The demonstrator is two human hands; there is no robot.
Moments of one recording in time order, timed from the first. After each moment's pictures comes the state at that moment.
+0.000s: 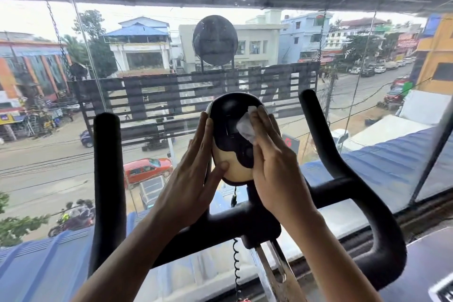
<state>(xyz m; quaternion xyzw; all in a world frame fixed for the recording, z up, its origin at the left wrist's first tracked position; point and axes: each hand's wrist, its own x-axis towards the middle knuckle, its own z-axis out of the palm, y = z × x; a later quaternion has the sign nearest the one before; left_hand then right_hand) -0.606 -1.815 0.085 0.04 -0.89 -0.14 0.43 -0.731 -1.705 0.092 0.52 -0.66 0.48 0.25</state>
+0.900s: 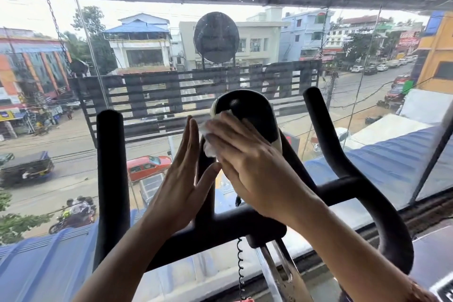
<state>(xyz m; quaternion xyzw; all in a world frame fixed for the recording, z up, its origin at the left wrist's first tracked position) -0.591 -1.823 0.077 0.08 -0.89 -0.17 0.43 -0.718 -1.714 0.106 0.67 -0.61 0.28 0.31</state>
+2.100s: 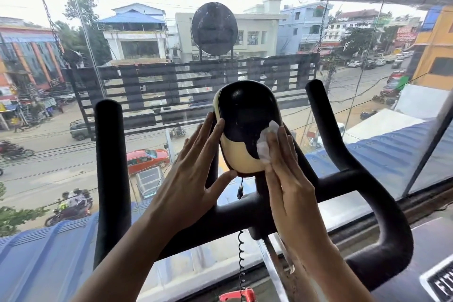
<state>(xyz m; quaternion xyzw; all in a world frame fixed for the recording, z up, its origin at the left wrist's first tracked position) -0.591 -1.821 0.076 0.07 -0.92 -0.11 0.38 -0.715 -1.684 0.045 0.53 -0.66 0.47 0.23</state>
